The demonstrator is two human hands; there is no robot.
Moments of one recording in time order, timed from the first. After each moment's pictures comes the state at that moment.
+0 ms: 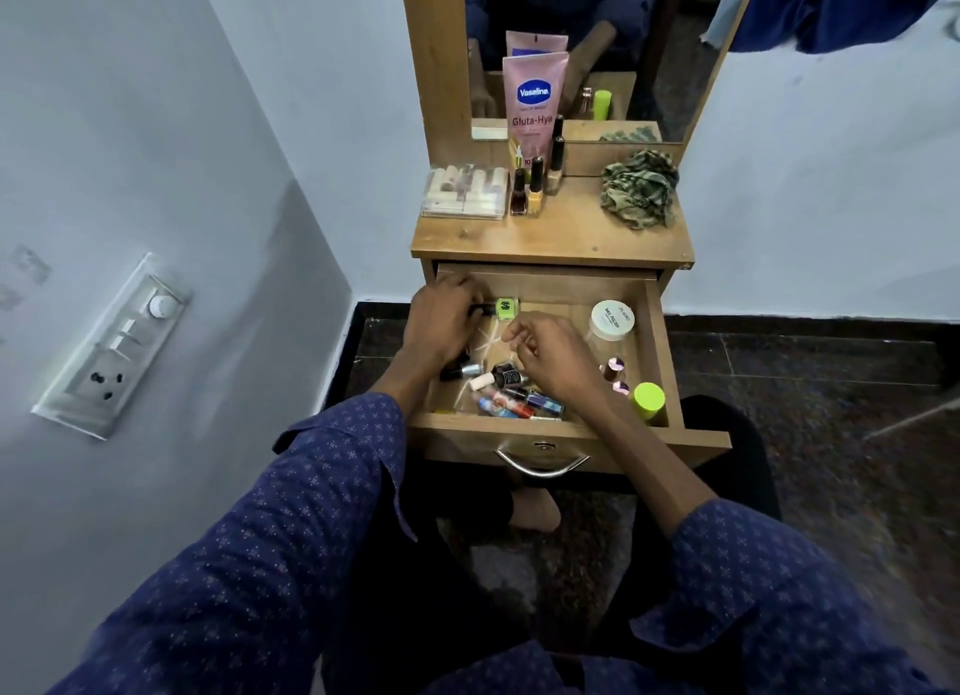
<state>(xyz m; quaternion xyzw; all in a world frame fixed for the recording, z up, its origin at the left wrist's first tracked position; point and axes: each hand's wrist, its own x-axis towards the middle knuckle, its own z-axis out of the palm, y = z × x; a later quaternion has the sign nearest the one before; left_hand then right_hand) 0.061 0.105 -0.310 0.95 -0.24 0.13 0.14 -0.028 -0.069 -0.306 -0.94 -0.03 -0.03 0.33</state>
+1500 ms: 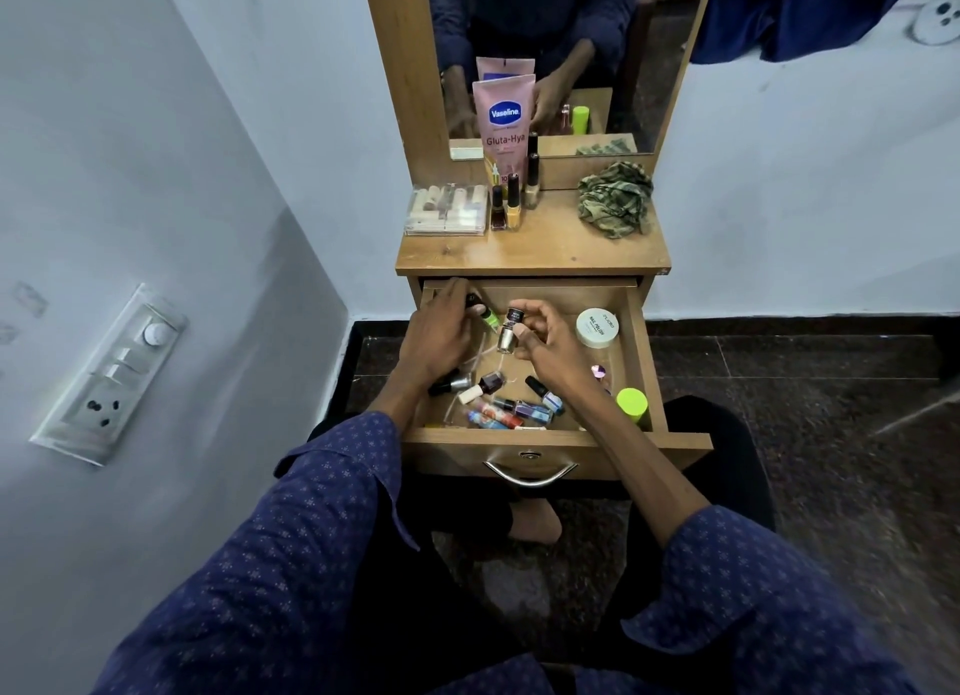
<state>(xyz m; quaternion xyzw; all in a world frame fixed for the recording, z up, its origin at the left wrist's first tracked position) 0.061 0.095 -0.319 0.93 -0.27 0.11 0.22 -0.023 -0.083 -0.310 -0.75 0.08 -0.02 0.66</state>
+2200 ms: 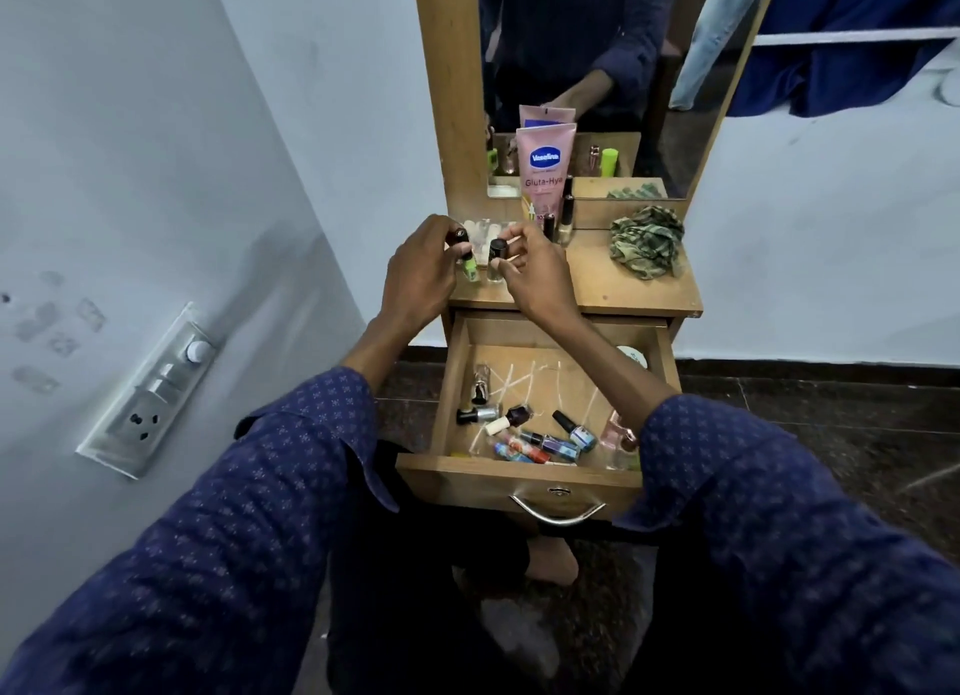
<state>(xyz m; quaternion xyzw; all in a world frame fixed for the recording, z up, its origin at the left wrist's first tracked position) 0.119 0.133 -0.215 0.90 -0.21 0.22 0.31 0.088 -0.046 -0.227 -0.86 -0.01 -0.21 0.47</state>
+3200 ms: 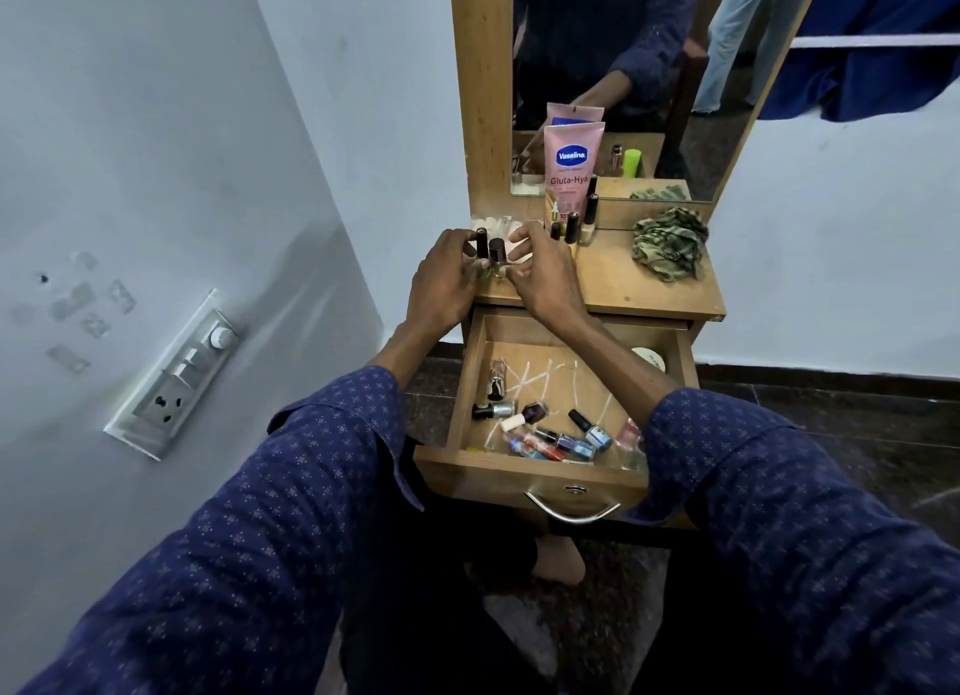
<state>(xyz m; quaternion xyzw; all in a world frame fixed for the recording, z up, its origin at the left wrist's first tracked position) 0.124 0.138 -0.243 0.91 -0.17 0.16 0.34 0.091 -0.034 -0.227 -0.89 -0.02 -0.19 0.42</state>
